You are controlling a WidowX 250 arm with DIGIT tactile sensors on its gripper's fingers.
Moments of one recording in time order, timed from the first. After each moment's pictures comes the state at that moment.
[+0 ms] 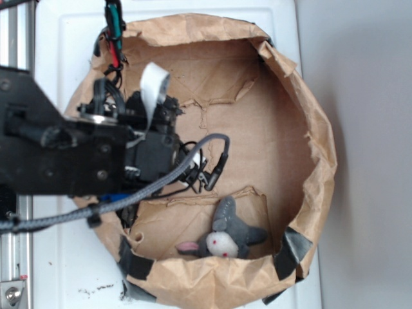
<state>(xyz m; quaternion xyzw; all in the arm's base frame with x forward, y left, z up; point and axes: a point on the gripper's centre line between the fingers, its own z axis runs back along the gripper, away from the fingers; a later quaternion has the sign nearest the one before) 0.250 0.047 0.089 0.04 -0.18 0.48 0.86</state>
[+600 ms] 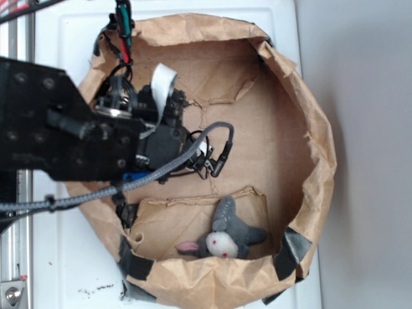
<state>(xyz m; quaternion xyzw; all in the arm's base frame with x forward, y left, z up) 0.259 0.061 0.072 0.05 -0.21 0.47 0.85</state>
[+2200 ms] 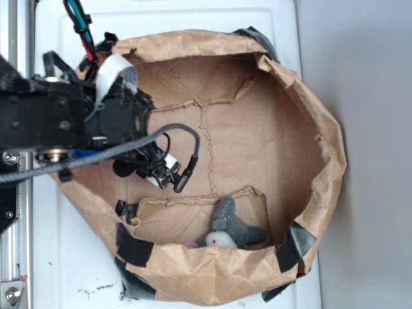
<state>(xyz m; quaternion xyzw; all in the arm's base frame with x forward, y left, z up) 0.226 0.053 0.072 0.00 -0.14 0.44 0.89</state>
